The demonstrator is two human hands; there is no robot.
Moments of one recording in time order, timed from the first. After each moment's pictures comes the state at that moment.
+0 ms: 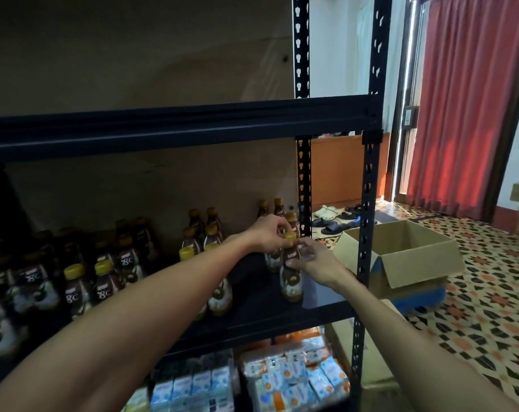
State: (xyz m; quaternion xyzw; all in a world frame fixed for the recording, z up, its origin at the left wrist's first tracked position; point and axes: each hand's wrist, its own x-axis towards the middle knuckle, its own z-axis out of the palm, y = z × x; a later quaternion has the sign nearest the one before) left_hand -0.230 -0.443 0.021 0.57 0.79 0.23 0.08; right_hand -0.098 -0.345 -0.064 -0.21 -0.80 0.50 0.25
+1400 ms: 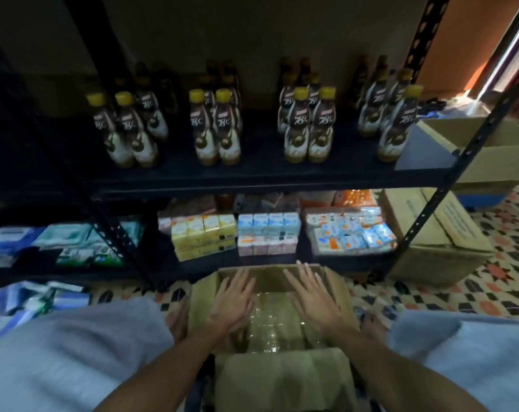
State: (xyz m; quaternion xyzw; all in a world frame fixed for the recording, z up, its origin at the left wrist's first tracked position) left_hand -0.223 -0.835 -0.392 0.49 0.87 -0.06 0.07; right_hand -0.068 -0.634 -0.388 -0.13 -0.98 0.13 0.02
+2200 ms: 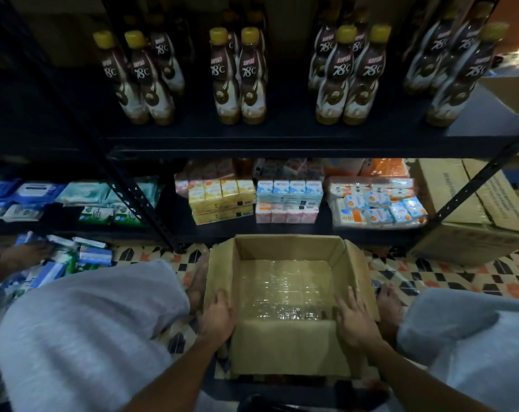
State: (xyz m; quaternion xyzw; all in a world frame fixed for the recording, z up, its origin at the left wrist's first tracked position) left_hand -0.178 -0.928 -0.450 0.12 0.96 0.08 0.25; right_hand 0.018 -0.637 -0.465 -0.29 -0.92 0.19 -0.19
